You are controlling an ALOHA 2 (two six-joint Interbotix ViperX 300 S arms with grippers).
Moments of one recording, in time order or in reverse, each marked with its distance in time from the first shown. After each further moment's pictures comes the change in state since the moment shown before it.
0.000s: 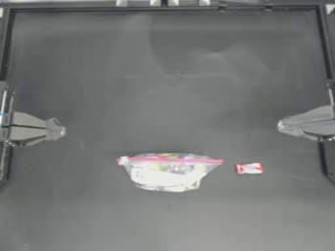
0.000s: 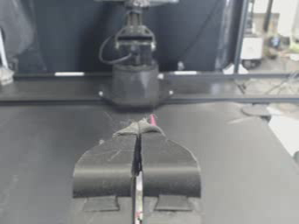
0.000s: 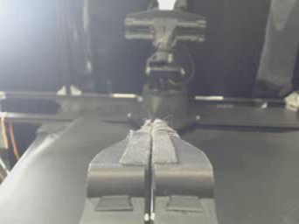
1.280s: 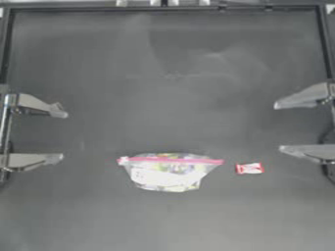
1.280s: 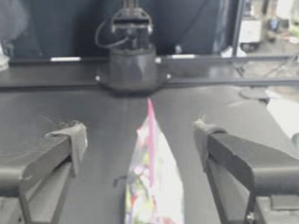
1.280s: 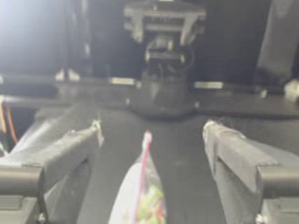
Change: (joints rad) left arm -0.008 -0.003 0.008 0.008 0.054 0.008; right arm 0.000 0.003 -0.064 -0.008 0.149 -0.002
